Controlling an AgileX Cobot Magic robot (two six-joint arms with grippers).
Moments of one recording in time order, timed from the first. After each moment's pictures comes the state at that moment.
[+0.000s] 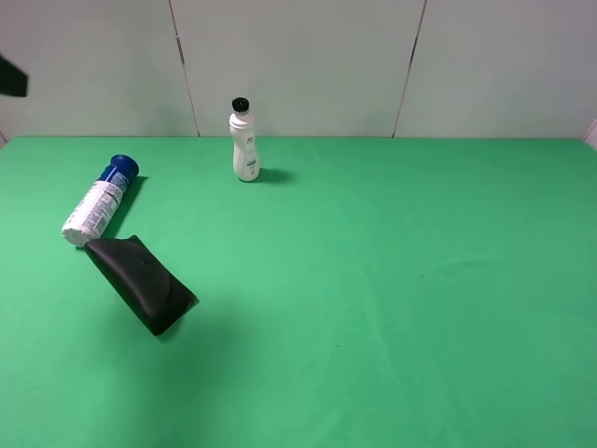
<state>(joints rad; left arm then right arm) -0.01 1.02 -0.85 -0.16 0.52 0.24 -0.08 0.00 -0.49 0.02 1.01 0.02</state>
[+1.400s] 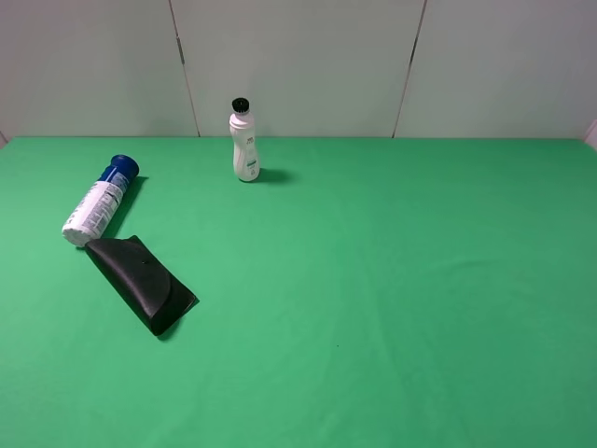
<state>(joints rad) -0.01 0.14 -0.54 -0.15 1.17 0.19 -0.08 0.00 -0.49 0.02 1.01 0.02</state>
